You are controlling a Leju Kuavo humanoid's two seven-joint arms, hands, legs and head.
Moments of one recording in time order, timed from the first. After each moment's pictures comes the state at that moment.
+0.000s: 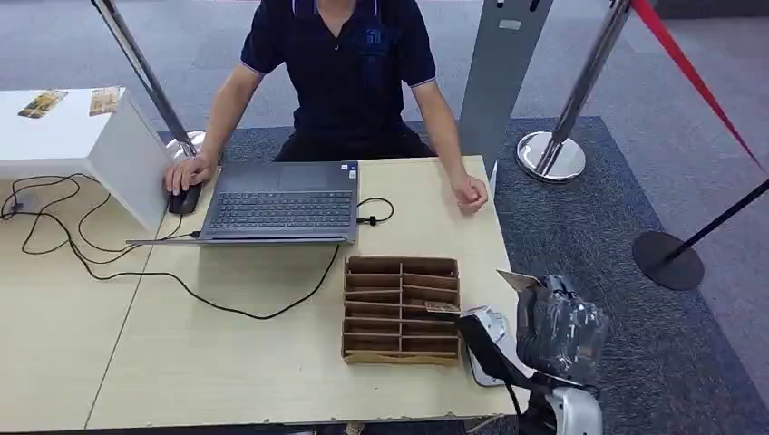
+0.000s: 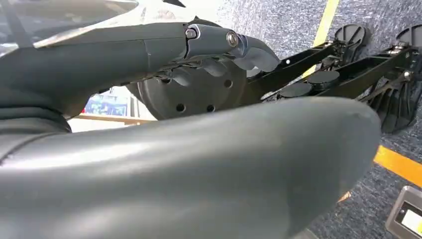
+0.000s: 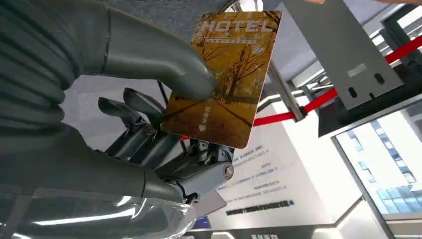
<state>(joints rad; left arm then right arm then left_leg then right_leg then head) -0.04 -0.03 0.84 -0.28 0.67 0.52 0.58 0.16 -0.22 0.39 -1.85 1.30 -0.70 0.52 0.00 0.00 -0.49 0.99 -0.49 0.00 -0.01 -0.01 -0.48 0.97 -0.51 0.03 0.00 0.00</state>
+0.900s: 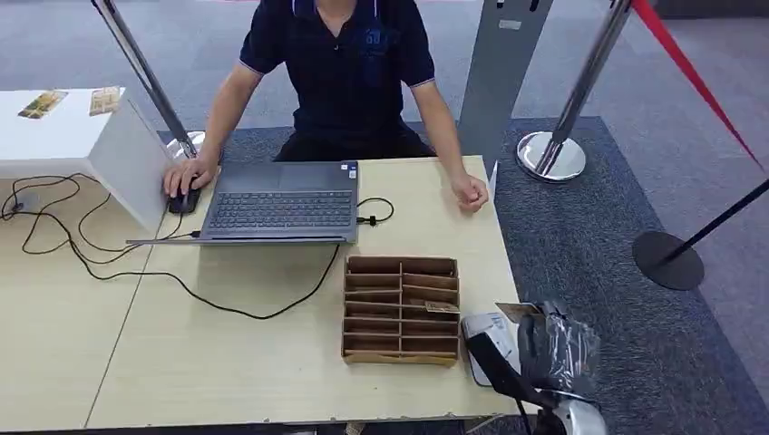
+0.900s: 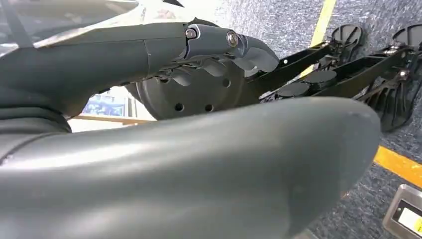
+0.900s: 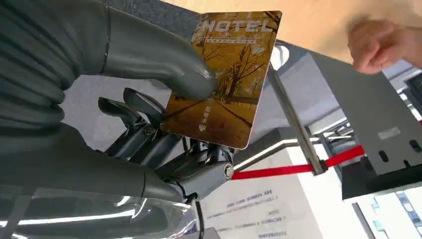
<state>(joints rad) -0.04 -0.03 0.84 -0.29 0.67 0.52 0.58 0.23 -0.21 0.30 -1.70 1.08 -0.70 0.34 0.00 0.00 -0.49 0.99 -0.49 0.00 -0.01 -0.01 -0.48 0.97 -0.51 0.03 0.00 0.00</state>
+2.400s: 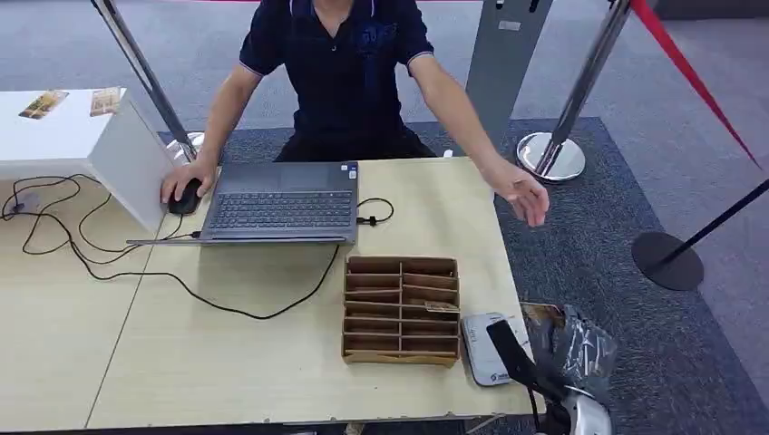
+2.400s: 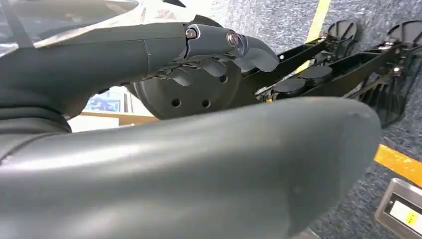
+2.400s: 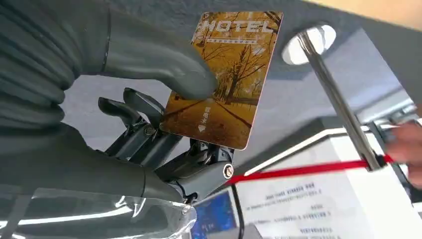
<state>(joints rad) -0.04 -0.03 0.87 -0.29 0.67 0.52 0.55 0.19 0.01 0.00 -1.56 1.15 -0.70 0.15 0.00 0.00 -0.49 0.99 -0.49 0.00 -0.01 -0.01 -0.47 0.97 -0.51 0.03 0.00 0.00</state>
